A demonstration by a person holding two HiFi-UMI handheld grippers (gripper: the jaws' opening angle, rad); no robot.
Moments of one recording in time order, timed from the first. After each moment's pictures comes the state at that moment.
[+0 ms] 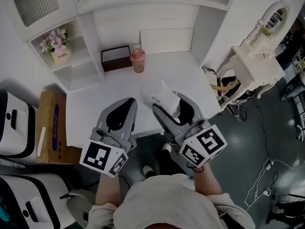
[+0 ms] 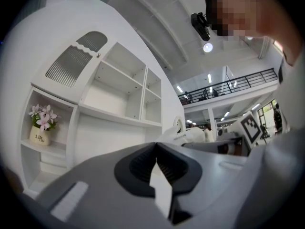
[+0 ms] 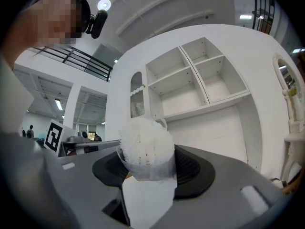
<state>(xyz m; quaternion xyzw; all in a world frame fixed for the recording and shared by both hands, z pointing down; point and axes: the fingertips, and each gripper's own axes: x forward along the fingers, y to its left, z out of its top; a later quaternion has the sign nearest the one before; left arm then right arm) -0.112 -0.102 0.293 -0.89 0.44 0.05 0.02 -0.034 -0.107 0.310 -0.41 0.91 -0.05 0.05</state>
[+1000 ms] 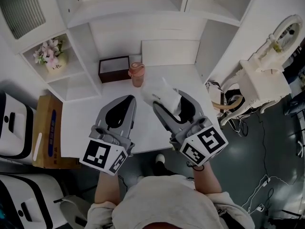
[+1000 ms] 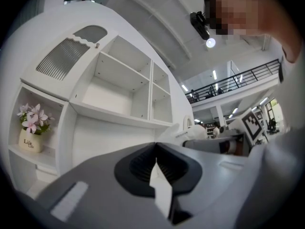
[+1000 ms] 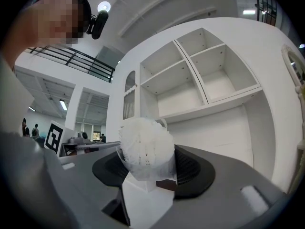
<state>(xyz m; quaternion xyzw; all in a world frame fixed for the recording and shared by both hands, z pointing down) -0.083 -0.219 0.284 -0.87 0.48 0.05 0.04 -0.003 -0.229 0.297 -0.37 0.93 -0.03 0.05</state>
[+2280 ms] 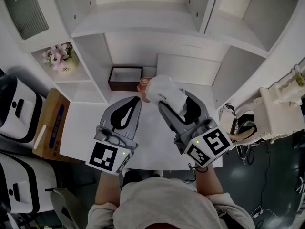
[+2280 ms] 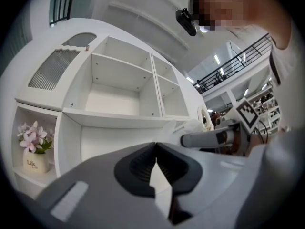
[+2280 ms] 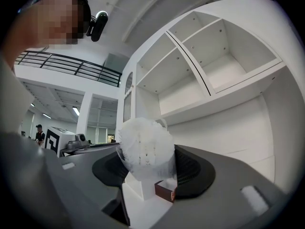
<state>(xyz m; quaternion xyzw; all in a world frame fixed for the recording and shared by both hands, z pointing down) -0.069 -0.313 0.278 -0.82 0.56 0.01 0.10 0.005 -0.343 0.287 -0.29 0.96 -0.03 0.06</state>
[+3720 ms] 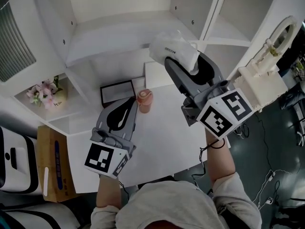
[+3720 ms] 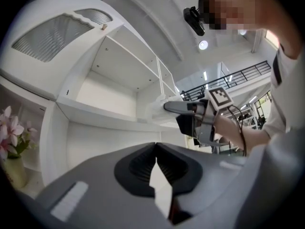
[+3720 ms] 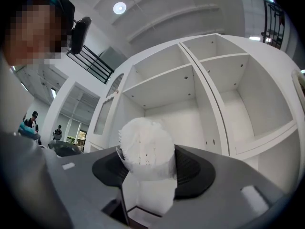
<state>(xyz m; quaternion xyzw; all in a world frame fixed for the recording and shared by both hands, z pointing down) -0.153 -0.355 0.250 -0.90 0.43 0.04 0.07 -0.050 -0.405 0.157 -0.43 0.89 0.06 0.09</state>
